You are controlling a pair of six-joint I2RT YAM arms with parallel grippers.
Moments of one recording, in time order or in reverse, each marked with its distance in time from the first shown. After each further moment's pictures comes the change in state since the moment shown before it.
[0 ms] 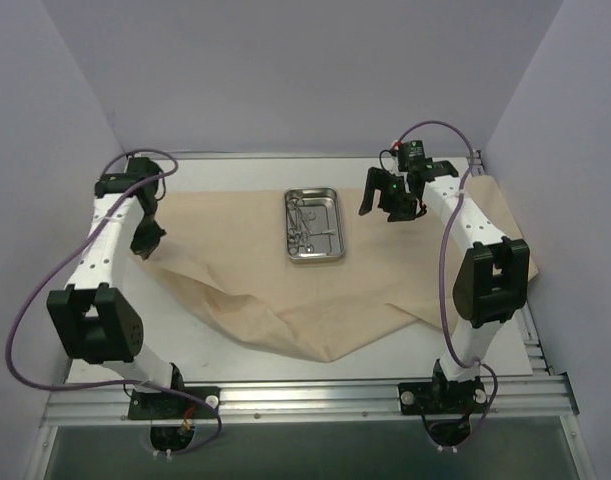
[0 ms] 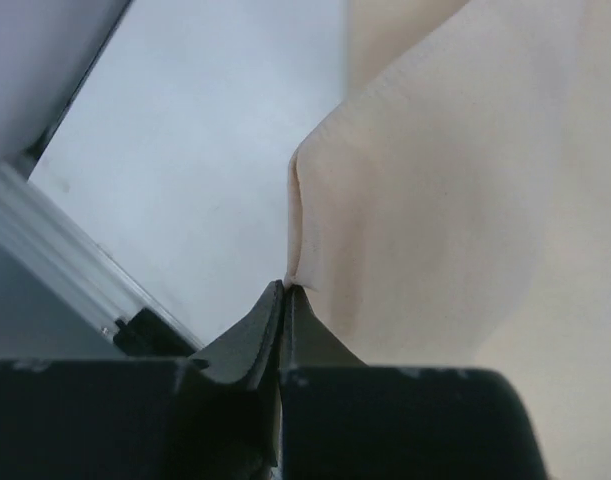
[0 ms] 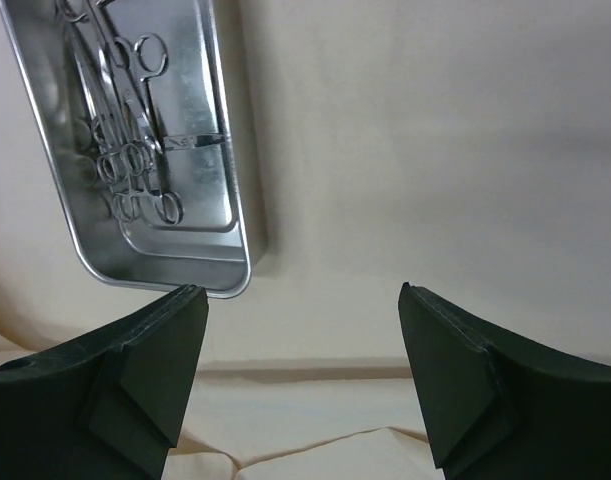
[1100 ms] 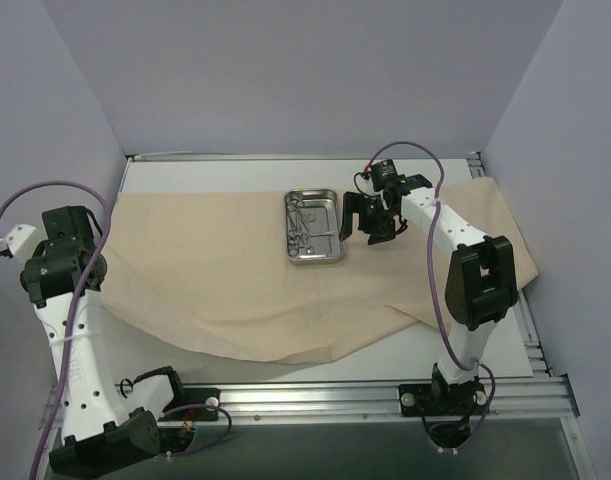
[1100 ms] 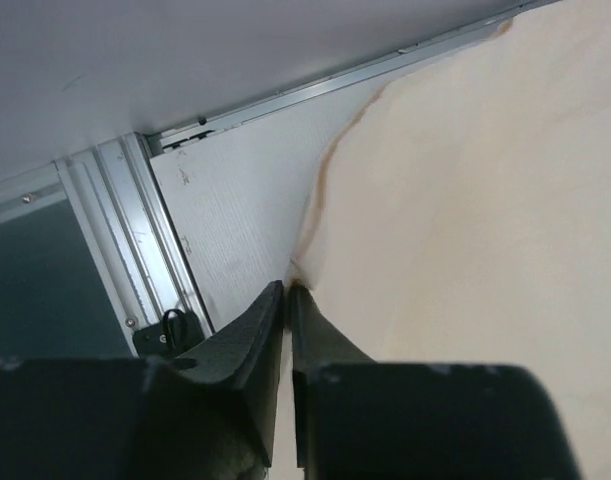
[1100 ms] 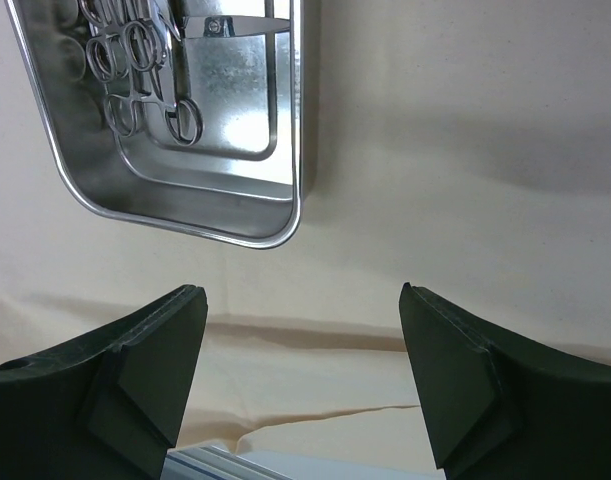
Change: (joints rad) left arm 0.364 -0.674 -0.231 -0.050 -0.154 -0.084; right arm 0.149 0.033 -0.085 0.005 -0.049 0.005
